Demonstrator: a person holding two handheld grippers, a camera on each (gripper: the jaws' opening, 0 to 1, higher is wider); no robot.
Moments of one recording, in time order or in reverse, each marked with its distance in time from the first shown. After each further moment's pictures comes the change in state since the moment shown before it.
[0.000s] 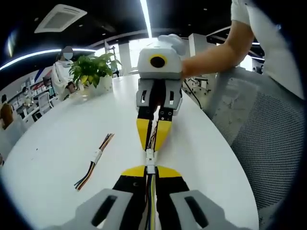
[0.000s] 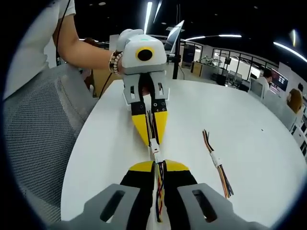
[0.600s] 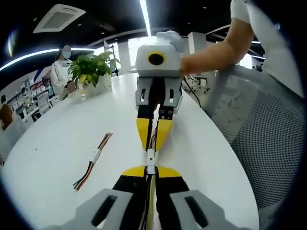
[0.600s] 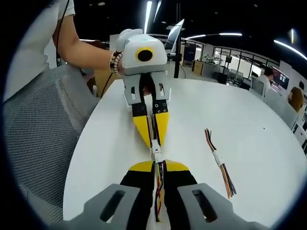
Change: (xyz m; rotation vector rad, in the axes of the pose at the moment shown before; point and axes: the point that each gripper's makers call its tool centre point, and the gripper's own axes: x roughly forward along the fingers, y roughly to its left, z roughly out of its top) left arm 0.003 -0.003 0.003 -0.005 -0.012 -0.011; right arm 0.002 0.007 0.000 0.009 0.006 0.024
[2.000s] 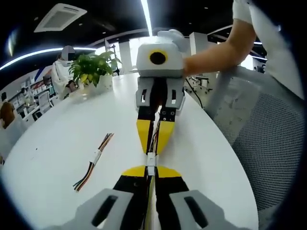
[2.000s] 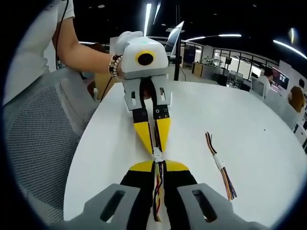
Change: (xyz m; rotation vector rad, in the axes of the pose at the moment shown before) left arm 0.002 0.004 -0.001 0.000 0.020 0.018; right arm 0.001 -0.002 0.003 0.011 -0.013 -0.005
